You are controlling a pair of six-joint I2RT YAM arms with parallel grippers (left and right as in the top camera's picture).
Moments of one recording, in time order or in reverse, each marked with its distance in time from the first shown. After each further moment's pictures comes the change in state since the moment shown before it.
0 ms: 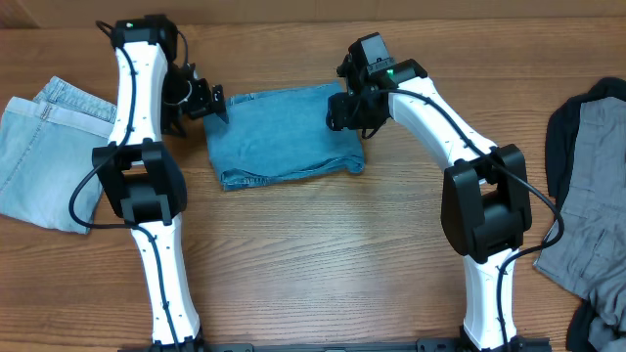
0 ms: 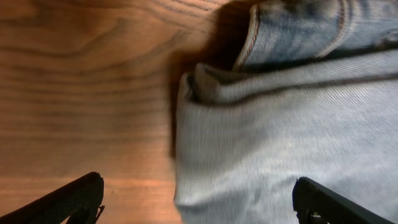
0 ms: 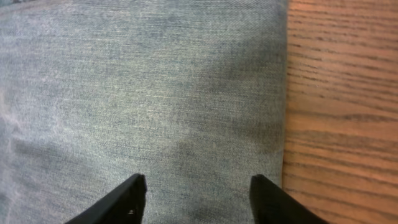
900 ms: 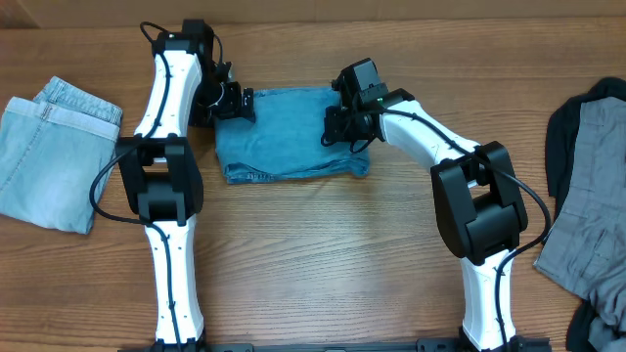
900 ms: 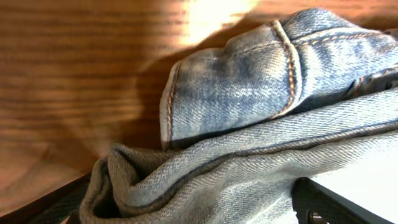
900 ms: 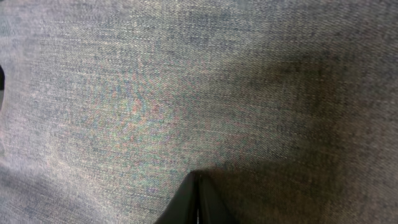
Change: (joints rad) left arm -0.103 0.000 -0.141 0.282 0.006 0.083; right arm 0.035 0.001 -0.221 0.331 -0.031 0.129
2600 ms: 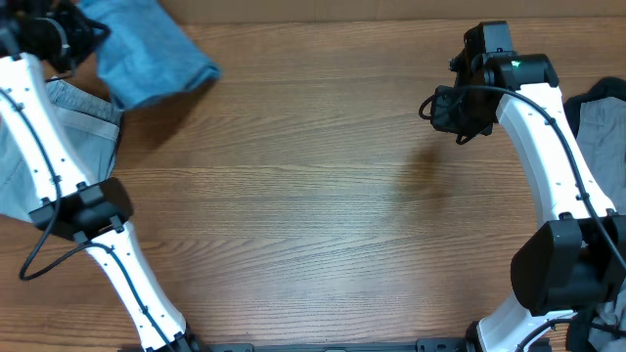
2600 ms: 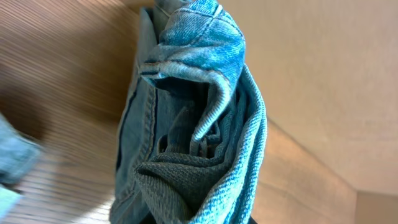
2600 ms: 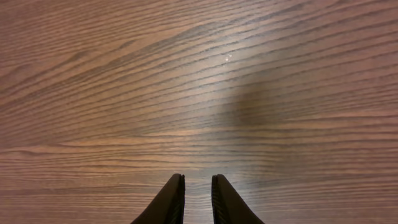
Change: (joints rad) left arm 0.456 0.011 0.770 -0.144 0.357 -0.322; right arm -0.330 -0.389 0.056 -0.645 0.182 -0.103
